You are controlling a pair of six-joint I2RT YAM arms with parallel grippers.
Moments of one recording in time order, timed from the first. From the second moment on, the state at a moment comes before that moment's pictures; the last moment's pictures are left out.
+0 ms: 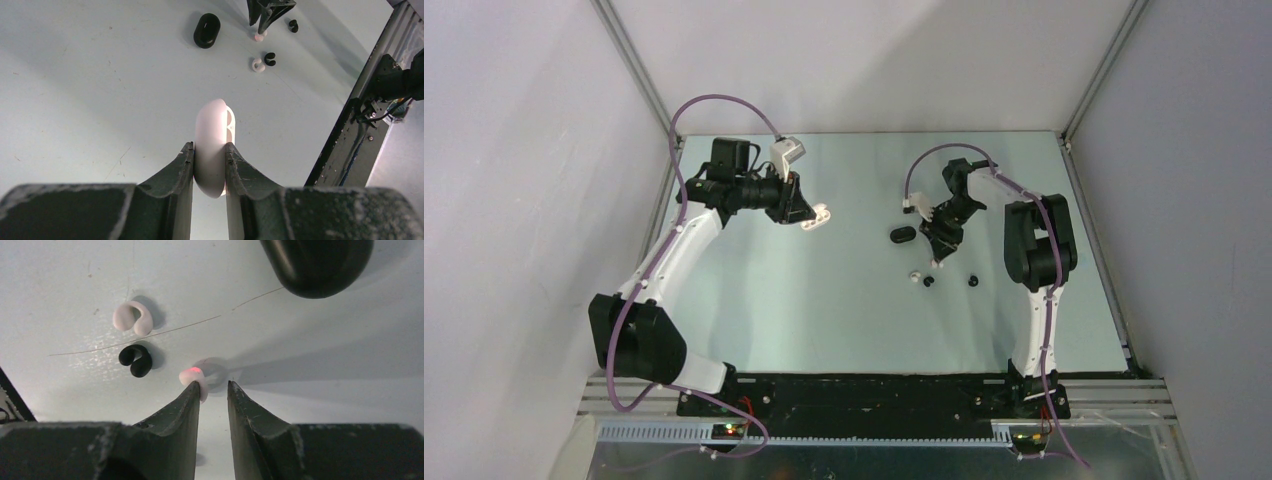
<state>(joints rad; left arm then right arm) -0.21 1.44 1.30 -0.63 0.75 0.20 0.24 2.13 1.60 -1.07 -0.51 -1.04</state>
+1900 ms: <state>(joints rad) -0.37 1.53 1.40 -0.53 0.83 0.35 0.71 1.69 1.89 -1.02 -0.51 -1.16</state>
